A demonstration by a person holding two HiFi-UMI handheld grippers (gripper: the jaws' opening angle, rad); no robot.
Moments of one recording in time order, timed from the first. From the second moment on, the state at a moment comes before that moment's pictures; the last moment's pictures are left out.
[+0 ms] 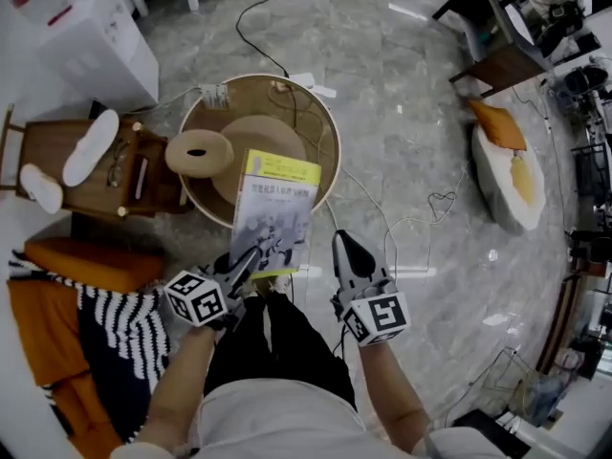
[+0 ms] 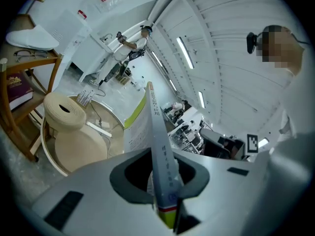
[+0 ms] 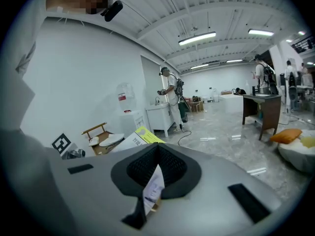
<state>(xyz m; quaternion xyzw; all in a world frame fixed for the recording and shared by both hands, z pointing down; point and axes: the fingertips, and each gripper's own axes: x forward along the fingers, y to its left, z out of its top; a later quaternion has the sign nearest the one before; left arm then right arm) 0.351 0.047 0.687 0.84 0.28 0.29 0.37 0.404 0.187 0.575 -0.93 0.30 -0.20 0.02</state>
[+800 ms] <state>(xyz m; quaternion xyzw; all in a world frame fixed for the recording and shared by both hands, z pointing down) 0.463 0.100 0.829 0.81 0.32 0.31 0.38 0.477 0.191 0.713 -0.91 0.33 -0.26 0.02</state>
